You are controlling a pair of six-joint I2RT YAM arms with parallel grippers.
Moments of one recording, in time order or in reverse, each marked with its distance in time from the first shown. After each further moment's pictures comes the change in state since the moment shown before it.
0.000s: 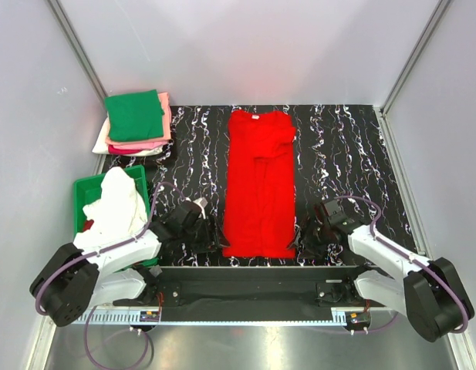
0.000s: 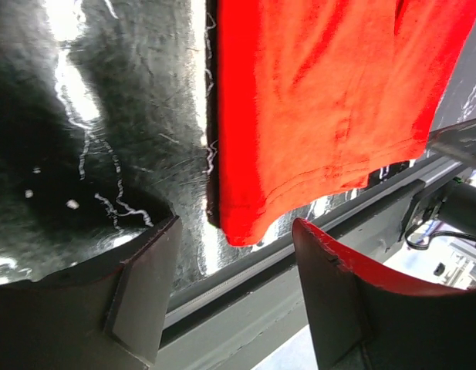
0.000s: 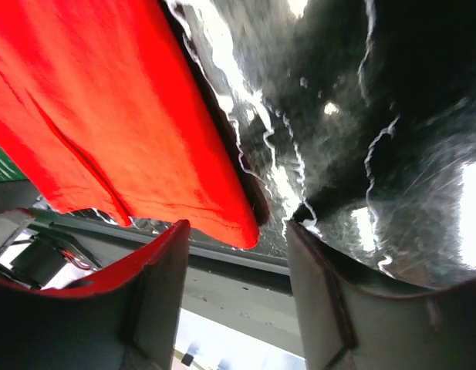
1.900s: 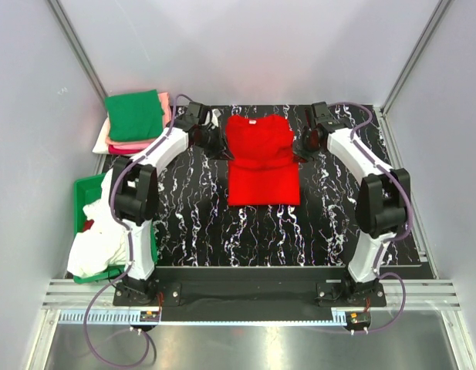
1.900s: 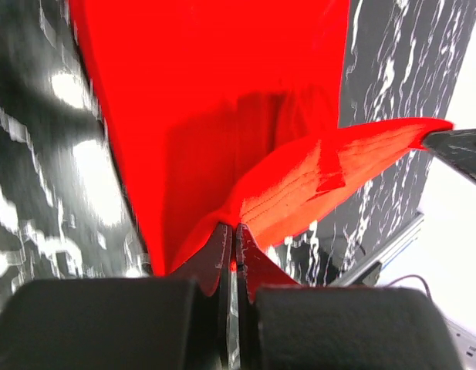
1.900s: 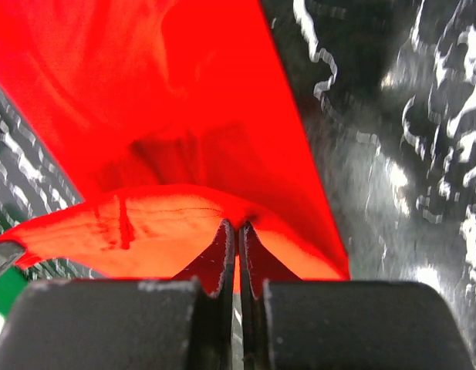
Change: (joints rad) left arm 0.365 0.901 1.281 -0.431 0.242 0.361; right arm -0.171 0.782 1.142 -0.238 0.269 -0.220
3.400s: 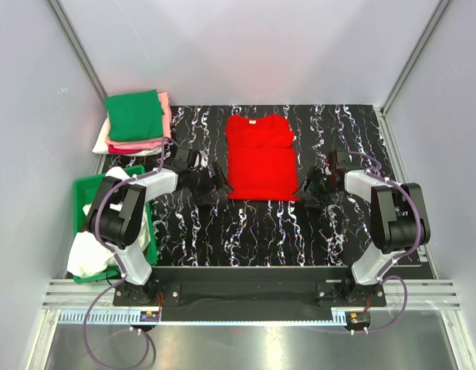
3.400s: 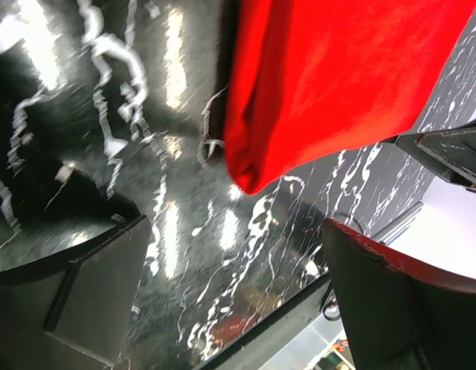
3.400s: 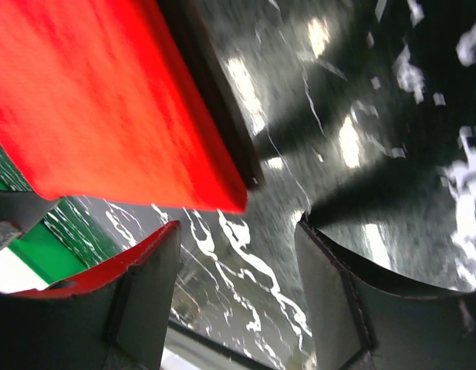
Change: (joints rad) left arm 0.010 -0.268 -0.684 0.358 0.002 -0.174; right arm -0.166 -0.171 -0.660 0.375 -0.375 -0.062
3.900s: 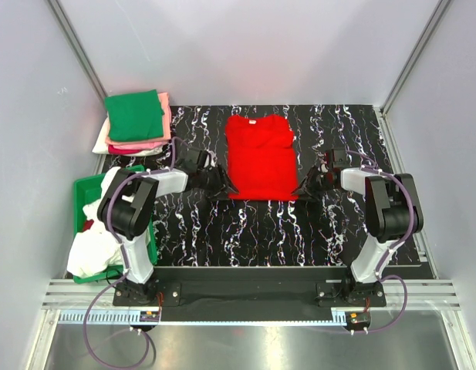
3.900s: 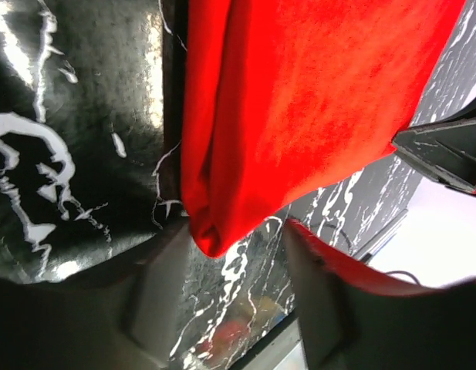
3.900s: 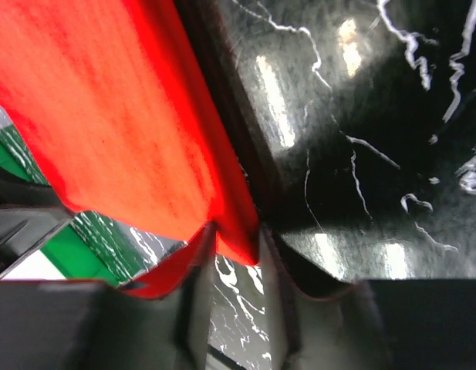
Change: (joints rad) left arm -0.061 0.113 0.036 0.153 -0.001 -0.085; right arm -0.001 0.109 0.034 0.135 -0.073 0.026
